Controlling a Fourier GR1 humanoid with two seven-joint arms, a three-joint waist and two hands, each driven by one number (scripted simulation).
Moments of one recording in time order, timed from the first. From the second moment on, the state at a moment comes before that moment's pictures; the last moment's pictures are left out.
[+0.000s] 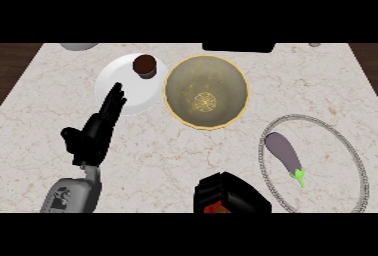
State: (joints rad) left arm -0.19 0.07 -0.06 -1.51 -0.03 0.05 0.09; right arm -0.02 -0.12 0.57 -1.55 0.42 0.23 -0.46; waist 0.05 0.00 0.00
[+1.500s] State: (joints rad) left arm -0.16 0.06 -0.05 -1.52 -0.05 0.06 0.08; right arm -0.80 -0.03 0.34 -1.90 0.27 0.31 0.50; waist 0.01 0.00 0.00
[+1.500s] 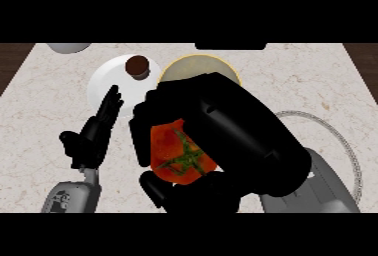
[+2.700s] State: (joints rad) left arm -0.18 0.05 -0.04 -1.53 -0.05 0.05 0.09; right arm -1.01 -0.05 0.21 -0.78 0.65 0.01 -0.21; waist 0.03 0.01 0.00
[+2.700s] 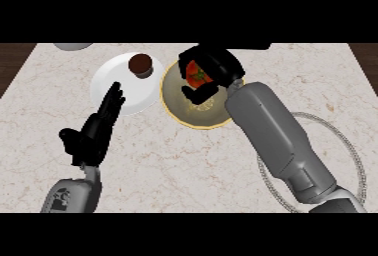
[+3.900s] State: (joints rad) left arm -0.17 0.04 -0.05 -1.54 -0.07 0.06 0.09; right arm -1.19 -0.15 -0.16 -0.39 0.32 0.31 -0.50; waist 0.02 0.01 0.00
